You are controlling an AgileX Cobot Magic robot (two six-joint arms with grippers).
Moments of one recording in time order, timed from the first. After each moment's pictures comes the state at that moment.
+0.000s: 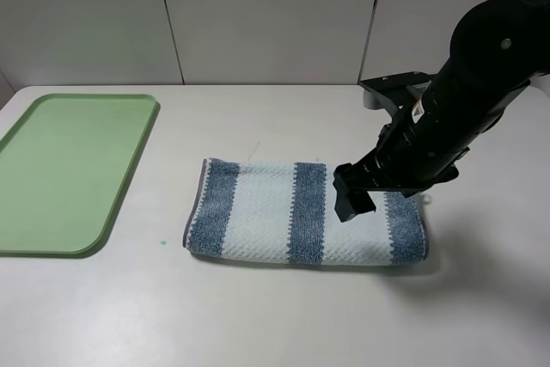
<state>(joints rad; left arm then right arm) 0.05 -0.01 -0.50 0.10 1.06 -0.09 0.59 1.56 -0.87 0.11 0.70 0.13</state>
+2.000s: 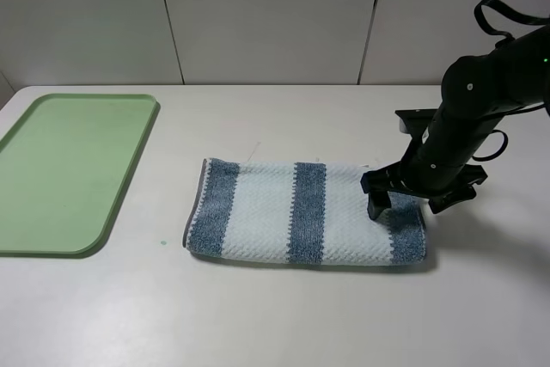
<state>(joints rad) 0.07 -0.01 -0.50 0.10 1.06 -0.09 0.35 1.83 -0.87 0.03 0.55 0.25</state>
